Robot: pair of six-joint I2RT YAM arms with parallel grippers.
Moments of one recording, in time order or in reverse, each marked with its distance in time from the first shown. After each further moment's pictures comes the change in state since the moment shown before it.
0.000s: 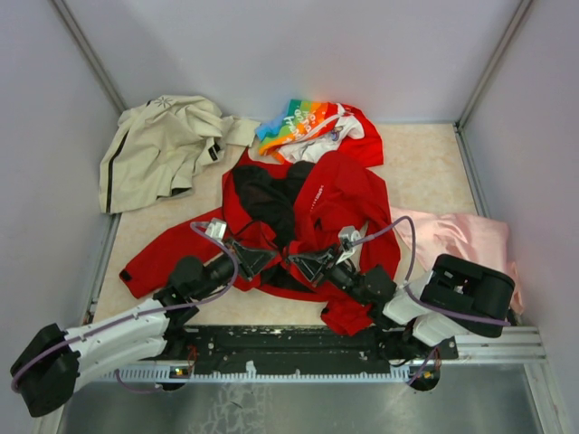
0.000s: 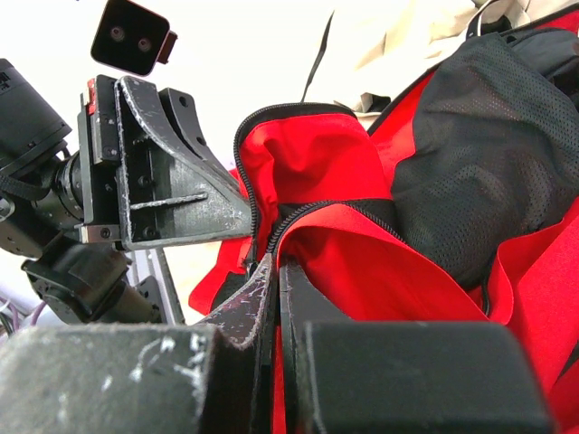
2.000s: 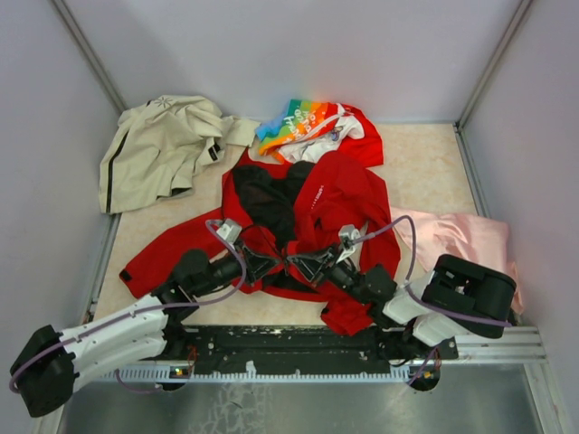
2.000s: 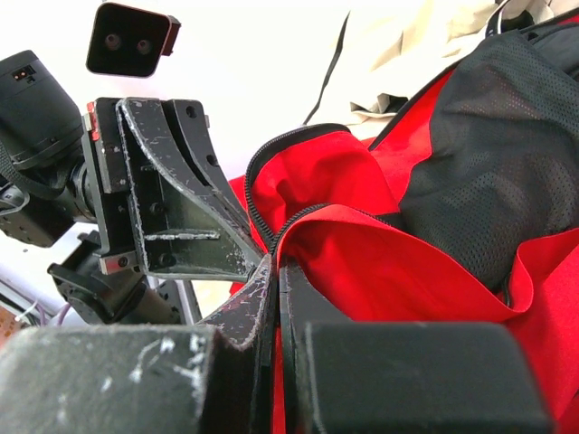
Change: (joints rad) left arm -0.013 -0.009 0.071 -0.185 0.134 0.185; right arm -0.010 -0.008 0.007 -0.002 -0.027 0.042
